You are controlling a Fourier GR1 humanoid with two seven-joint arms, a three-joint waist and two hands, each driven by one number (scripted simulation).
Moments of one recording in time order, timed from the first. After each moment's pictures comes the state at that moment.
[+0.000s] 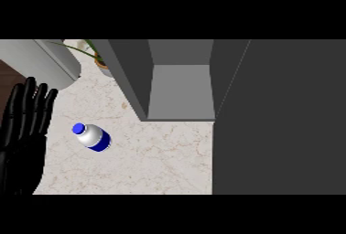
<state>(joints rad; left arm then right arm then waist) 0.04 0.07 -0.01 -2.10 0.00 0.01 0.02 0.00 -0.09 0.02 -2.10 -0.02 0.02 0.02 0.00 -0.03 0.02</state>
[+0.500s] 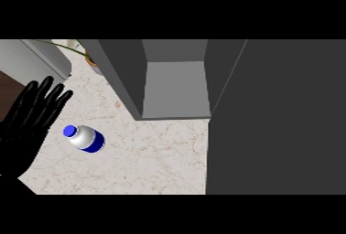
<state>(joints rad) -0.03 0.26 0.09 -1.92 0.46 -0.38 0.01 0.12 -0.09 0.09 -2.19 -0.12 0.11 0.05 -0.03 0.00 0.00</state>
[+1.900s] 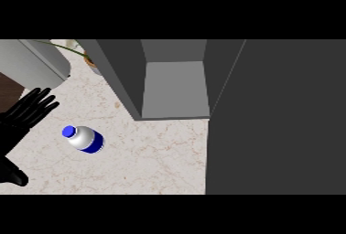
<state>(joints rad) -0.15 0.47 0.28 -1.27 0.47 -0.81 -0.02 0.69 -0.15 0.37 -2.50 -0.08 0.22 -0.05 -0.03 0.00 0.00</state>
